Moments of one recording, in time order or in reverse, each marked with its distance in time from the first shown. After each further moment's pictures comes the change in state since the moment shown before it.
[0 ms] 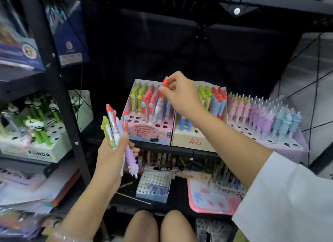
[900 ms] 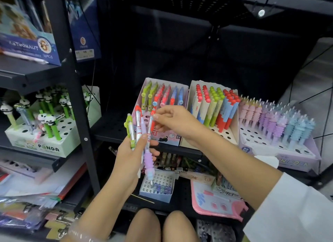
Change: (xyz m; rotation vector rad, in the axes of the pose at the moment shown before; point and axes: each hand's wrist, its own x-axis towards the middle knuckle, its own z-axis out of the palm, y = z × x) left_hand -0.009 0.001 0.010 -0.110 -0.142 -0.056; right_hand -0.036 0.003 0.032 0.345 -0.504 0.253
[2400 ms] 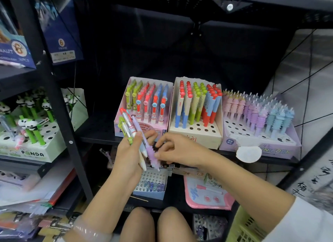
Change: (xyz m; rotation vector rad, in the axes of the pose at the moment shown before) left_hand -0.002 -0.001 0.037 -0.205 0.009 -0.139; right_hand -0.065 0.040 -0.010 -0.093 -0.147 0.152
